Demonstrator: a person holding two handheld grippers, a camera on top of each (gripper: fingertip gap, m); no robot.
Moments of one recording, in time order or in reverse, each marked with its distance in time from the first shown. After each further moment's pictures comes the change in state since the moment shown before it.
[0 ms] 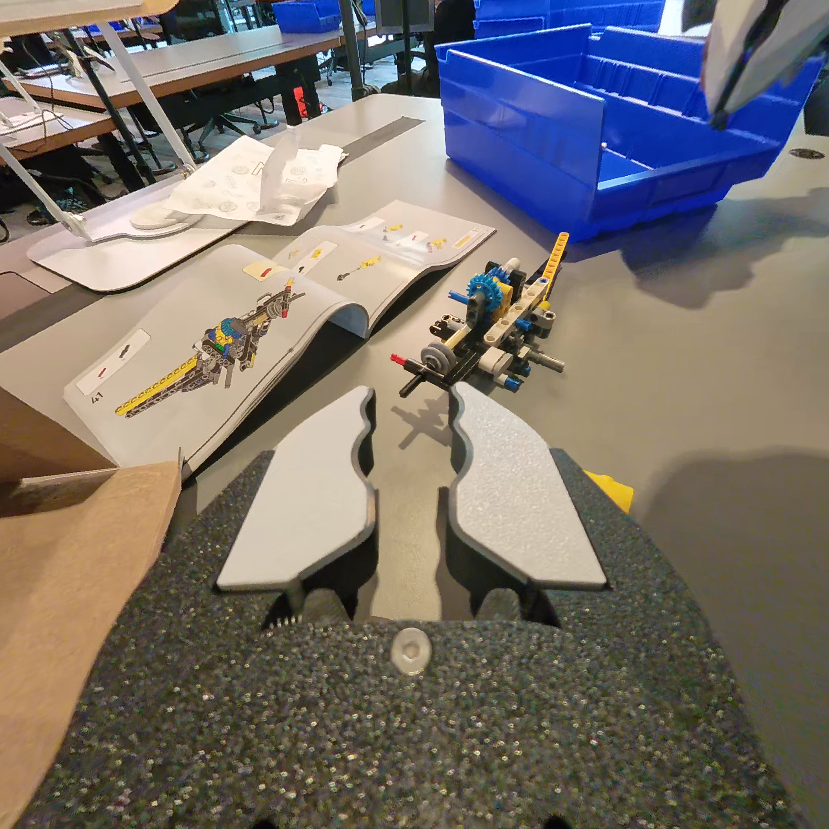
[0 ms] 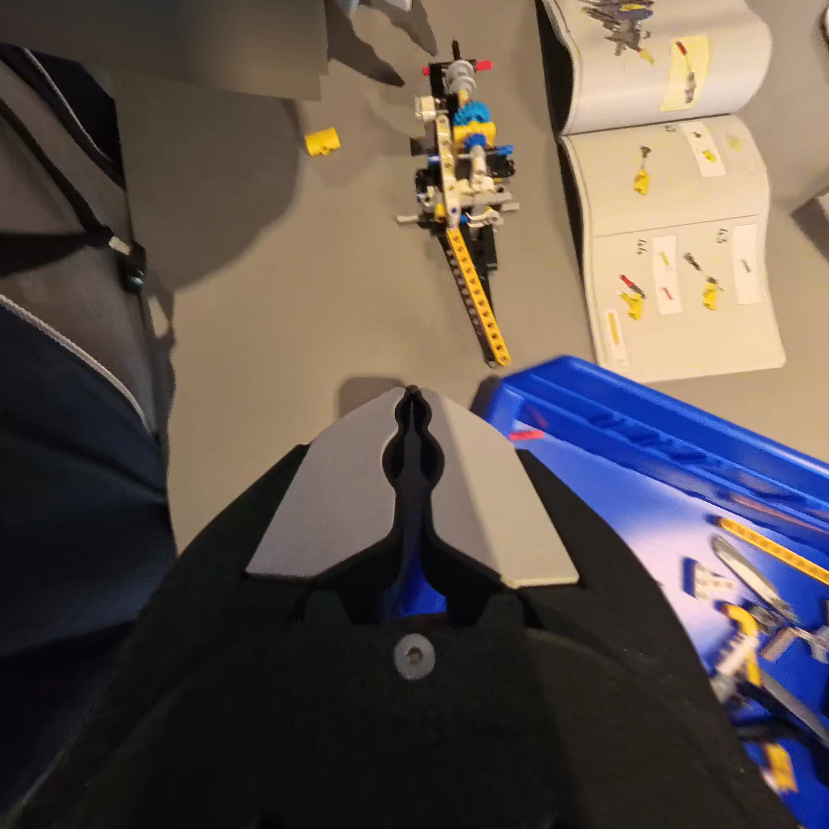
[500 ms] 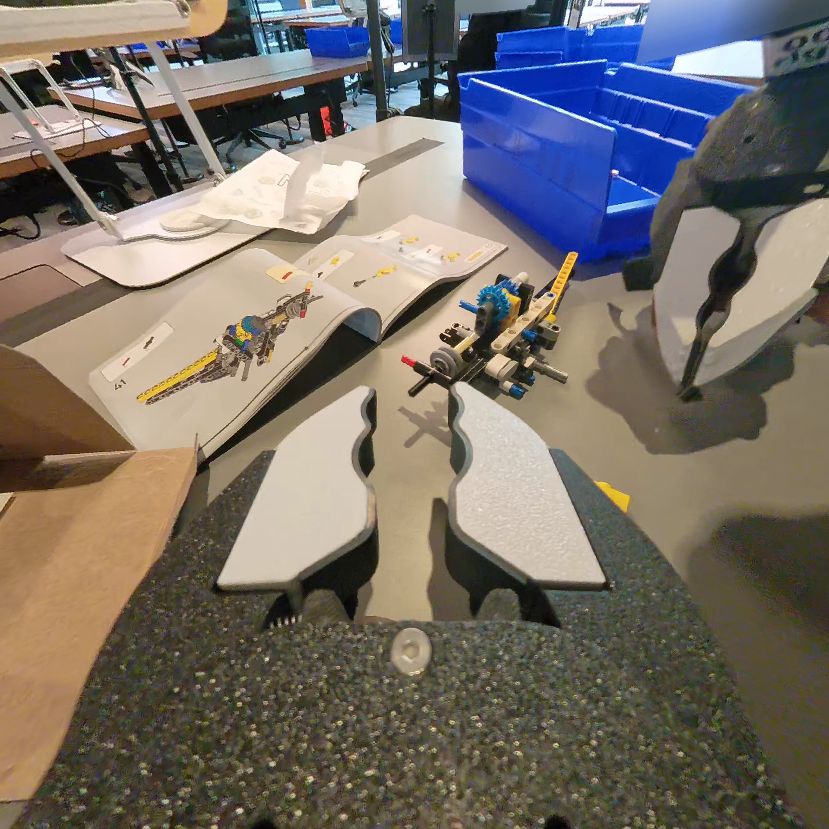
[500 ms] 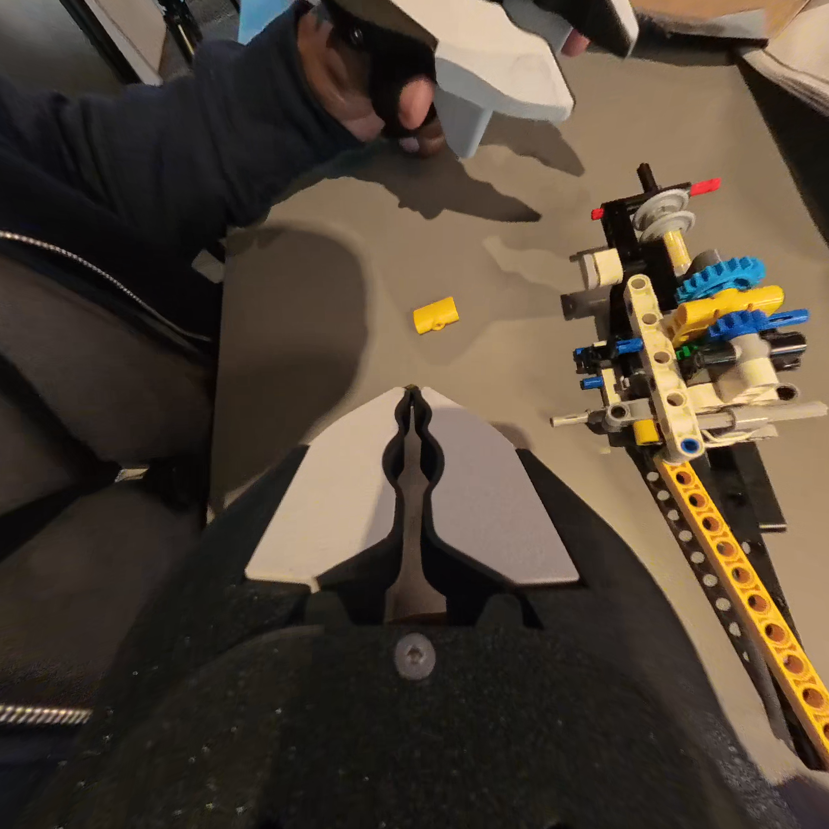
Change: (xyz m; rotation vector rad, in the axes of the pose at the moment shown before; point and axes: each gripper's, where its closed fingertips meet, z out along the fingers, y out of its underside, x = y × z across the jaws) left arm -0.004 -0.003 -0.009 0.038 -0.041 -0.037; right arm -0.068 -0.076 0.143 0.204 -0.235 0.155
